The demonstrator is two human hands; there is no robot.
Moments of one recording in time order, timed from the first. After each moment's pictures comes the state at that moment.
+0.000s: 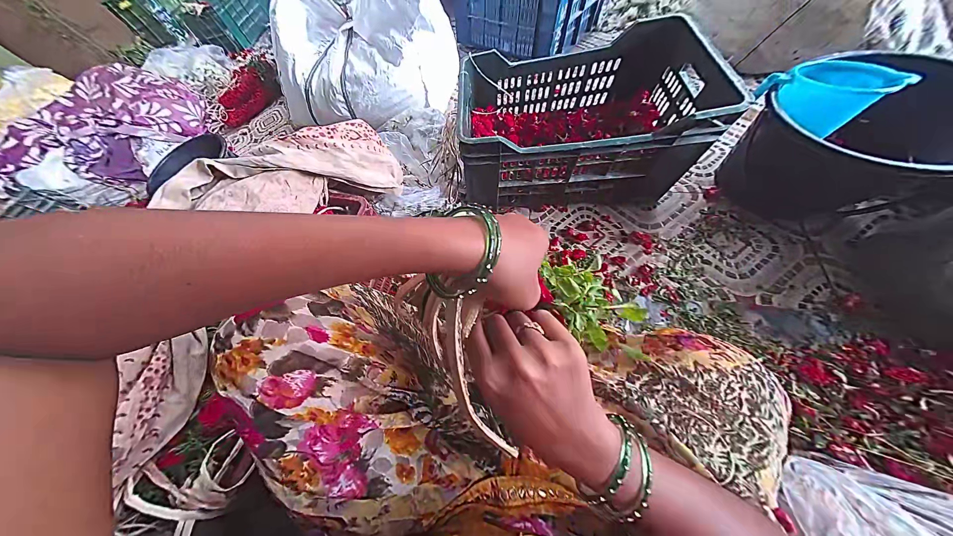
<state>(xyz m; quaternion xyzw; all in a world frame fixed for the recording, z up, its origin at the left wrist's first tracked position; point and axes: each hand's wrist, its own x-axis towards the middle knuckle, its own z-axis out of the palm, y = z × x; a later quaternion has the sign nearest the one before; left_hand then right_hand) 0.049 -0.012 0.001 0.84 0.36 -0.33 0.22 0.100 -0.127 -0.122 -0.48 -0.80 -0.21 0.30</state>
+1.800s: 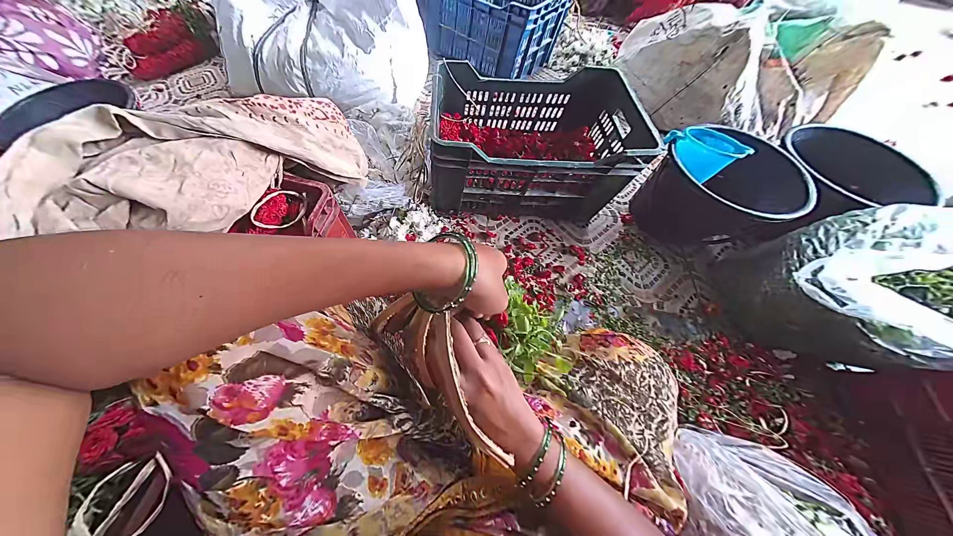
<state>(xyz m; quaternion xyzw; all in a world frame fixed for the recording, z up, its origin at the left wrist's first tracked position) 0.029 -0.013 -0.046 0.76 0.45 -0.27 0.38 0.079 -0.134 -0.165 -0.45 -0.81 -0.14 0.35</state>
